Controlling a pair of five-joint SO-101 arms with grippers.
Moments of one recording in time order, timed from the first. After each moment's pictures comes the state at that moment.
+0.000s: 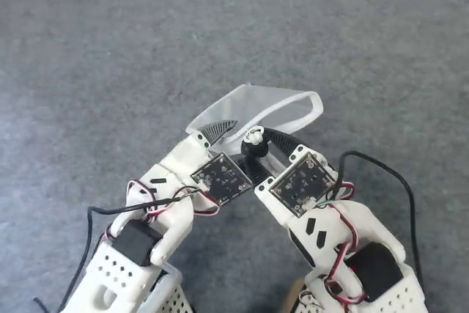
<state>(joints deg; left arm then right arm) 25.9 -75.9 73.1 38.1 -24.6 -37.4 -82.7 56.2 50.7 18.1</state>
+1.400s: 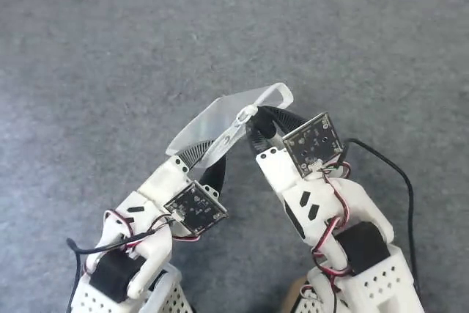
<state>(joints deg) 23.7 -98.9 75.6 59.2 -22.5 -29.5 -73.2 56.2 40.8 8.3</state>
